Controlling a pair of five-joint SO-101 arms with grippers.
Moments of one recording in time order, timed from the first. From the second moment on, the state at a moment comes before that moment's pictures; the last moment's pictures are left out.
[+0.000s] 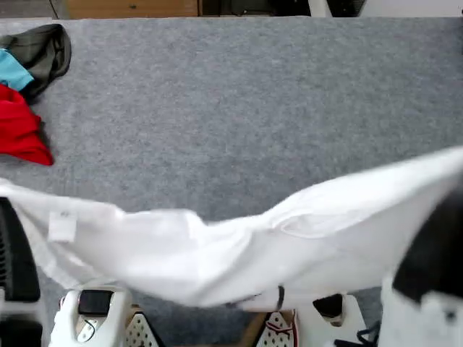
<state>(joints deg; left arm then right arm) -2.8 -54.7 -41.9 100.2 -1.6 8.1 -38.6 -67.7 94.2 -16.9</state>
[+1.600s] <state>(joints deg) -8.5 4.5 9.7 15.3 3.0 1.8 45.3 -84.9 76.9 -10.9</state>
